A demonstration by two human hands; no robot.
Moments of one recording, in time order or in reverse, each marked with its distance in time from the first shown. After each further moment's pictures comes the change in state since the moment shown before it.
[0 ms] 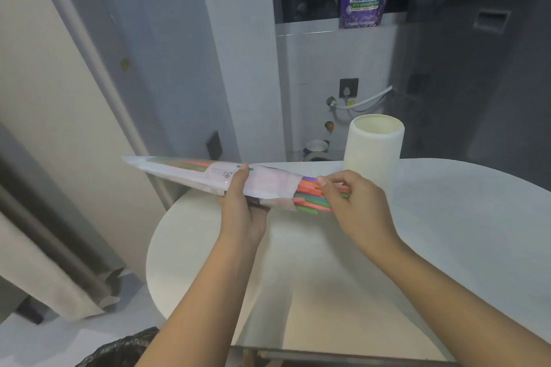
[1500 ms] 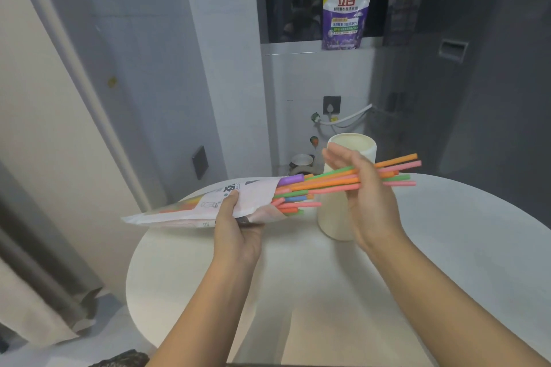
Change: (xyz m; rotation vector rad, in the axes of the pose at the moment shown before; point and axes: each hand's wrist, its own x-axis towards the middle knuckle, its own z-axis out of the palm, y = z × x) left_hand -0.018 -0.013 0.011 -0.205 0.067 -0.062; right_hand 0.017 -0.027 -0.035 1.005 0.074 0.230
